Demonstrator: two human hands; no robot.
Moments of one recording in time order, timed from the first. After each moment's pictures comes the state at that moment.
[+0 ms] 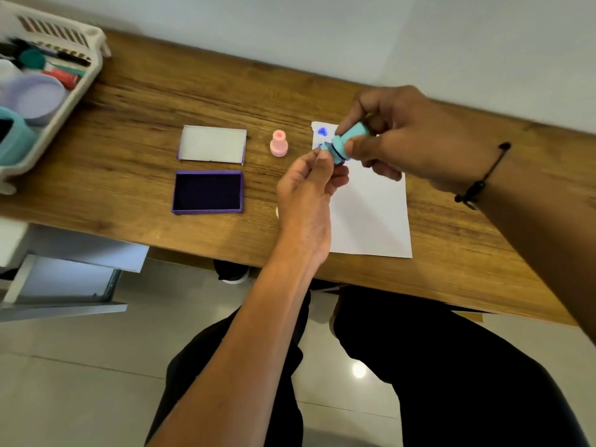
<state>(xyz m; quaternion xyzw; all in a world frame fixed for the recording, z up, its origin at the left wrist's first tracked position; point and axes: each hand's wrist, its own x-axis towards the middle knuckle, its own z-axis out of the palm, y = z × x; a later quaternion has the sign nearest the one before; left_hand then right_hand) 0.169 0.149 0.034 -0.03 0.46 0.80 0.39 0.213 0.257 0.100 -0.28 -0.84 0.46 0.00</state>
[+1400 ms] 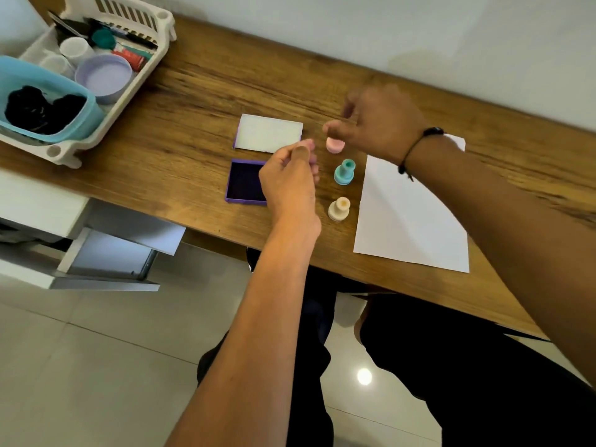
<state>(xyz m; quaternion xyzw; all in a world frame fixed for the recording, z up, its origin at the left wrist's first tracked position) 0.100 0.119 0.020 -0.13 0.63 0.72 0.26 0.114 0.250 0.035 -0.21 -0.97 0.10 0.01</state>
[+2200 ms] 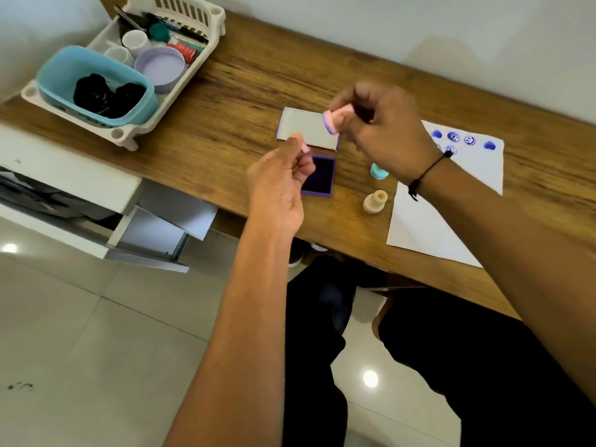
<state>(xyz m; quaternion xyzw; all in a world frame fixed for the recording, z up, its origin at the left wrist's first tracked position) 0.074 0.059 0.028 -0.16 0.52 0.78 0.30 0.113 0.182 0.050 -0.18 -0.88 0.42 0.12</state>
